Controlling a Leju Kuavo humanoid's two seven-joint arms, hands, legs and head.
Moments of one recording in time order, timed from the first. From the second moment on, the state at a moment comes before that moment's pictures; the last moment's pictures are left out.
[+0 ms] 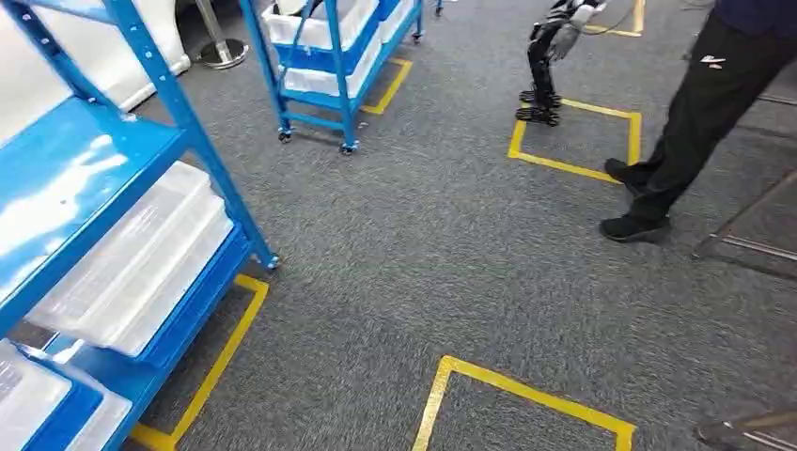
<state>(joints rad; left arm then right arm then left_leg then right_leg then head) -0.07 -0.16 1.18 -0.21 -1.25 0.16 -0.29 -0.03 0.22 -0.62 -0.19 0.68 -0.12 0.17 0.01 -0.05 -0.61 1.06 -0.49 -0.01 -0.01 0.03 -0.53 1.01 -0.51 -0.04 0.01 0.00</state>
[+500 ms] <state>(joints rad) -0.07 -0.16 1.18 -0.21 -1.26 0.16 -0.30 -0.04 0.21 -0.62 -0.19 0.69 -0.11 0.17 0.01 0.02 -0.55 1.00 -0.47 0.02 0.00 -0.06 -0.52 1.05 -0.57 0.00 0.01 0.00</state>
